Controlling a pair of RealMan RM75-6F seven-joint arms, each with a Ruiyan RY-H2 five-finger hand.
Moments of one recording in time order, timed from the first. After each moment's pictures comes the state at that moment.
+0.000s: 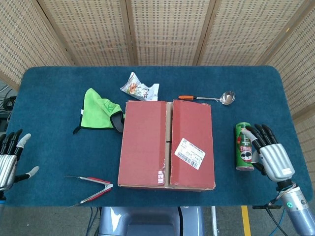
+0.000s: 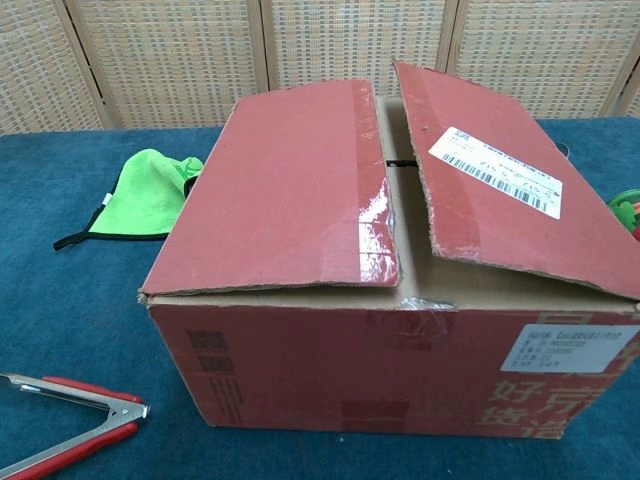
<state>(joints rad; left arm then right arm) -0.10 -1.13 -0.06 -1.63 1.49 1.50 0.18 0.26 -1.06 0.13 -1.67 -1.65 1.38 0.13</state>
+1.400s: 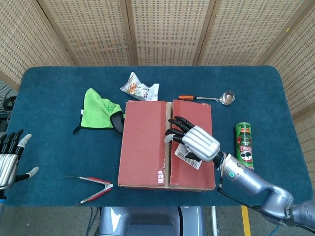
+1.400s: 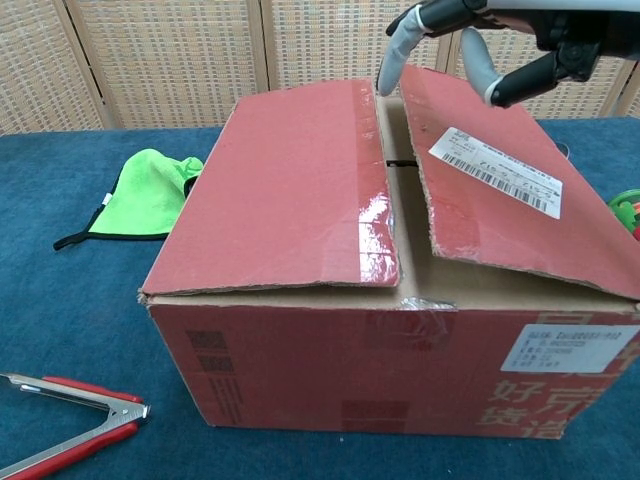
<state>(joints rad) -0.11 -1.11 -0.05 -1.66 1.46 1.46 0.22 0.74 -1.11 0.20 -1.77 -1.69 0.98 0.27</state>
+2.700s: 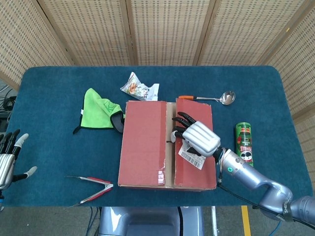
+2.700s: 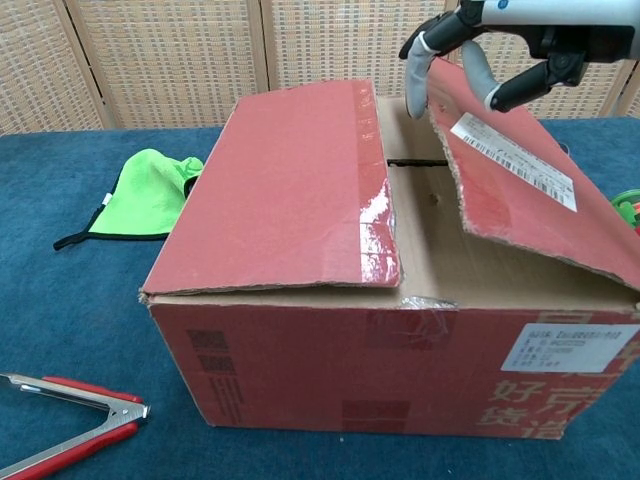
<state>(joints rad) -0.11 -1.11 -0.05 -1.65 1.45 1.46 0.19 0.79 -1.10 0.17 -1.75 -1.60 0.96 0.16</state>
